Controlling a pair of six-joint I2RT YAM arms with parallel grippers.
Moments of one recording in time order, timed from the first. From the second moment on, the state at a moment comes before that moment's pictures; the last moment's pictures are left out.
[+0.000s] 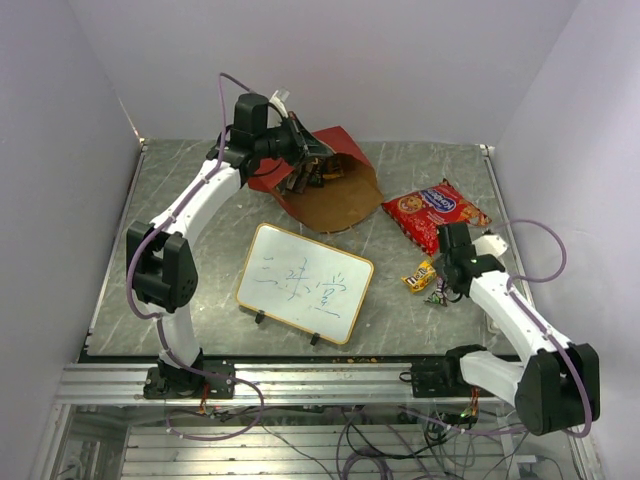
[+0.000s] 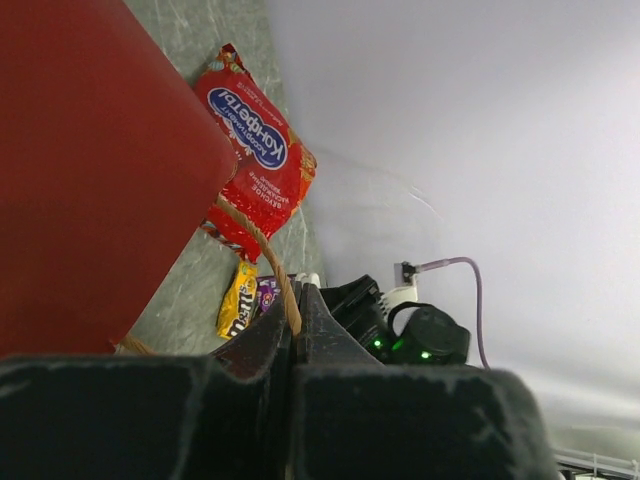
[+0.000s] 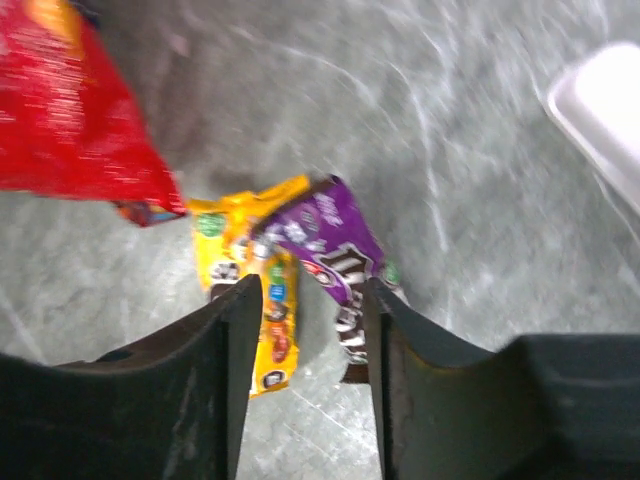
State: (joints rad) left arm -0.40 1.85 1.71 -0.19 0.63 -0.95; right arm 0.20 1.10 0.65 -0.66 0.54 1.07
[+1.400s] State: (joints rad) left arm -0.41 1.93 1.86 -0.29 0.61 -0.95; right arm 0.47 1.85 1.16 0.20 -0.39 -1.21
